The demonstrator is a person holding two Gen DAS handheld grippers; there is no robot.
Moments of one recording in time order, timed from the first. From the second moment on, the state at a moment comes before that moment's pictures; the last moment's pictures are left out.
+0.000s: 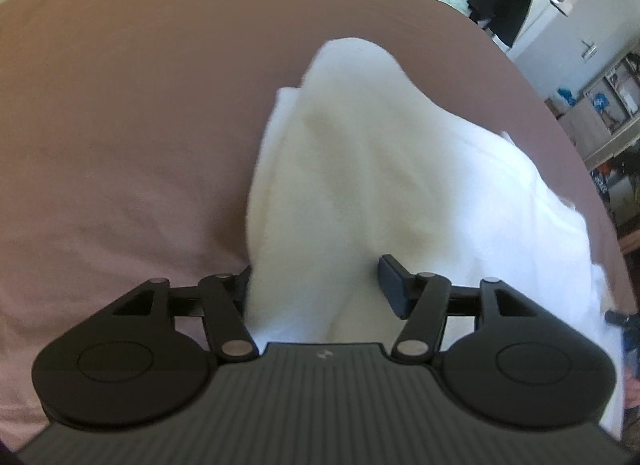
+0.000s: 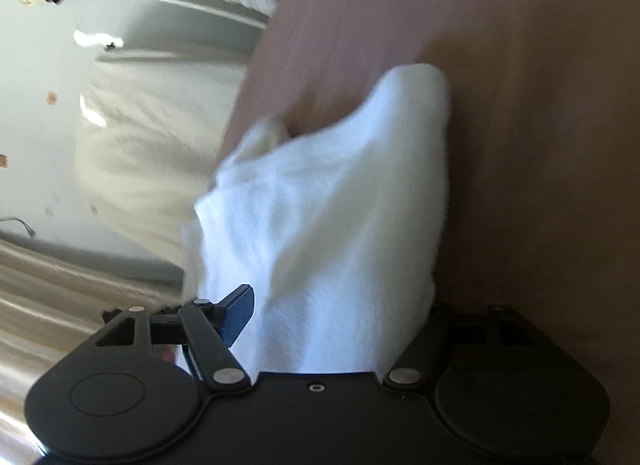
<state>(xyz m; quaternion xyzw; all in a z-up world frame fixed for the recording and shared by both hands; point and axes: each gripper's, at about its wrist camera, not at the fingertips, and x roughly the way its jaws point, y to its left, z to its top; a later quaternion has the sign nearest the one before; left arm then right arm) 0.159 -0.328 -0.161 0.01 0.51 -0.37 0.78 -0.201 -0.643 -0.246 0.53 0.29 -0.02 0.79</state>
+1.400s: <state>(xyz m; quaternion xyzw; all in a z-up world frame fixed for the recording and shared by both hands) 0.103 -0.351 -0.107 0.04 0.48 -0.33 0.81 -0.208 -0.624 -0.172 0.39 0.28 -0.05 0.88</state>
